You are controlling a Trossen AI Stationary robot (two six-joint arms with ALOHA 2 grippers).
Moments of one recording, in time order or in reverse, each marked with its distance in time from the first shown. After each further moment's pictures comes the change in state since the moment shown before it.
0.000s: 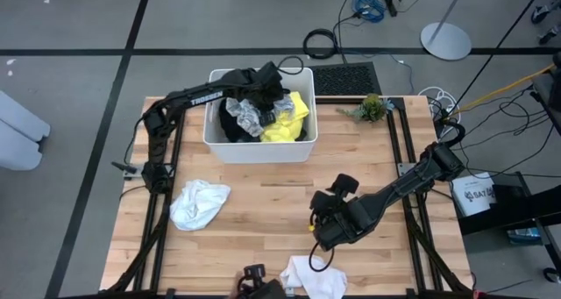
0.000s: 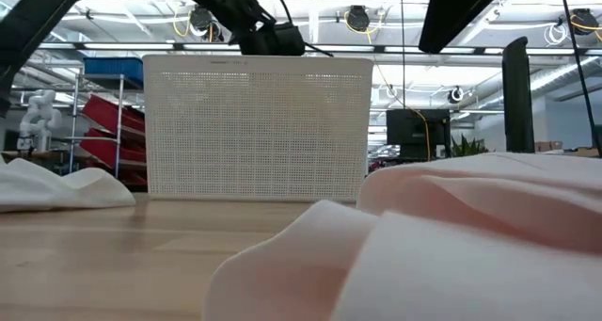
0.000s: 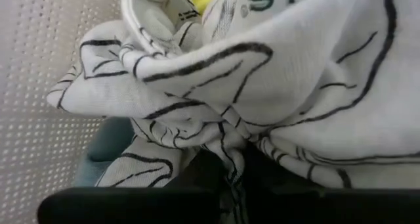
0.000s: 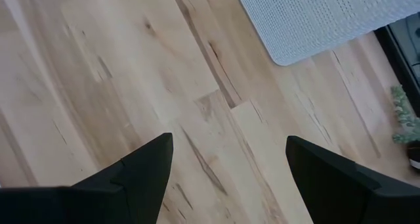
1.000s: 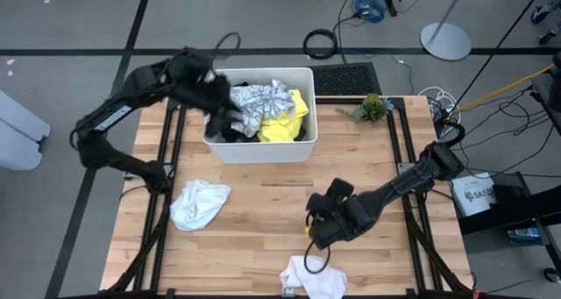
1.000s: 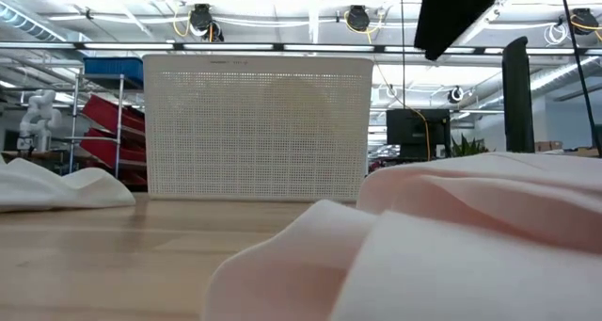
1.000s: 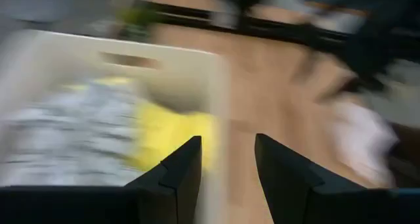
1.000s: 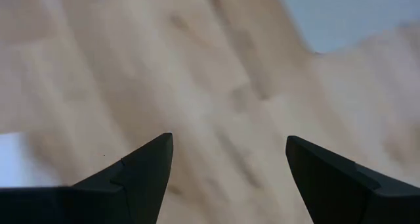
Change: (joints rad) left arm -0.085 -0.638 -0.006 -0.211 0.450 -0.218; right arm -0.024 0.000 0.000 0.082 -0.112 -0.007
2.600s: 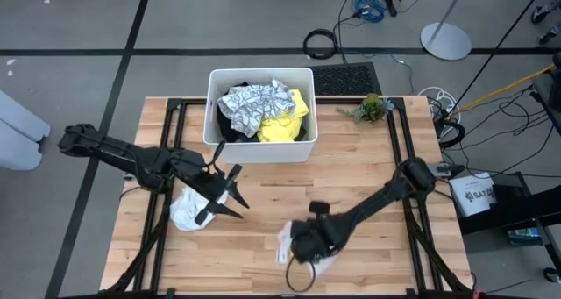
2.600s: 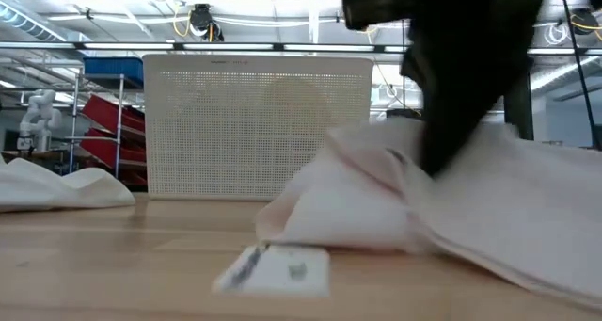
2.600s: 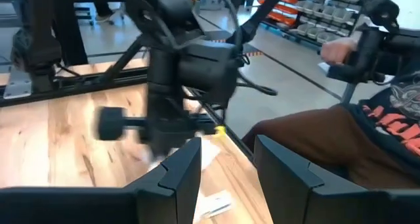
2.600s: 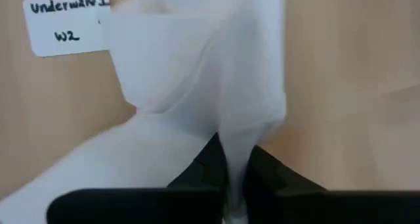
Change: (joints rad) left arm -0.735 -0.322 -0.953 1.089 -0.093 -0.205; right arm 0.012 0.265 -0.001 0.284 -0.228 -0.232
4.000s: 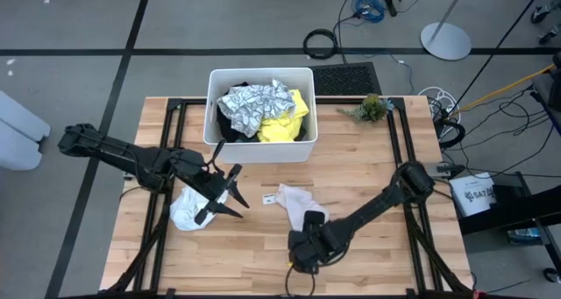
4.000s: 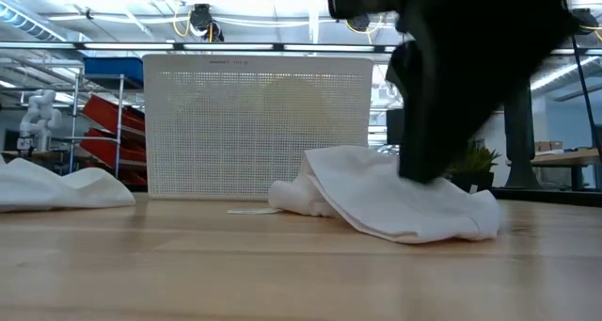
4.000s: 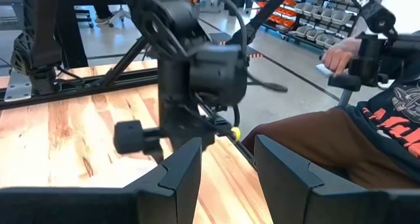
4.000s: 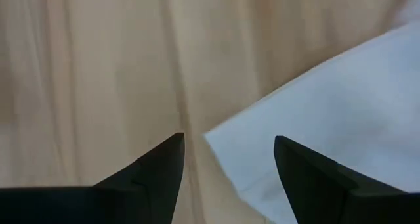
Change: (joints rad) left arm 0.000 -0.002 0.001 0.005 0.007 -0.001; right arm 0.017 0.020 0.001 0.126 -0.046 -0.032
